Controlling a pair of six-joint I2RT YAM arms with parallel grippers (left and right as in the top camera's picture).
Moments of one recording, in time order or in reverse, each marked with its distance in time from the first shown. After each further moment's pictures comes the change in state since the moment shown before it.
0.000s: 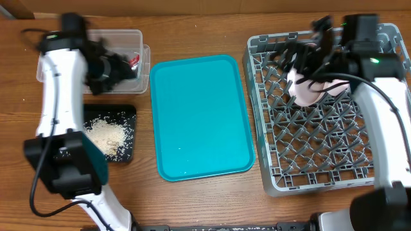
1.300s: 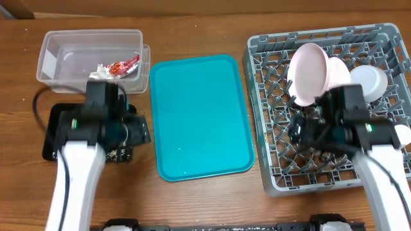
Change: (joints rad) left arm -0.130 -0.755 -0.768 0.224 -0.174 -0.119; right arm 0.024 -0.486 -0.533 -0.159 0.492 0.035
